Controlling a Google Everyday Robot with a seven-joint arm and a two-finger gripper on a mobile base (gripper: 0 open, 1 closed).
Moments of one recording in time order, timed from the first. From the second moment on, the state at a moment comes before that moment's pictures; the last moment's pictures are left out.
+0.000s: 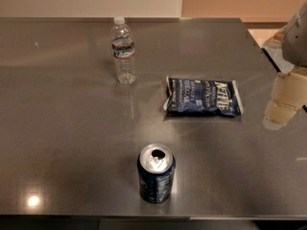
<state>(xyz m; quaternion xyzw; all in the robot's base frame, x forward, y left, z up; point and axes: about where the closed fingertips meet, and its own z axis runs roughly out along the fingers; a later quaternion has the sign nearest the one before) 0.438 -0.217 0.976 -0.60 0.78 -0.03 0.16</state>
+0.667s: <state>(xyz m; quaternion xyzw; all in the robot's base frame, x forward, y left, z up) 0.433 -0.189 0.974 -0.65 0.74 0.02 0.18</state>
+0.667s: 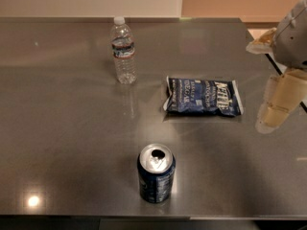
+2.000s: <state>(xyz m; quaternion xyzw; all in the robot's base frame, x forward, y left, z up) 0.356 -0.063 0.948 -0.74 0.55 0.27 0.29</state>
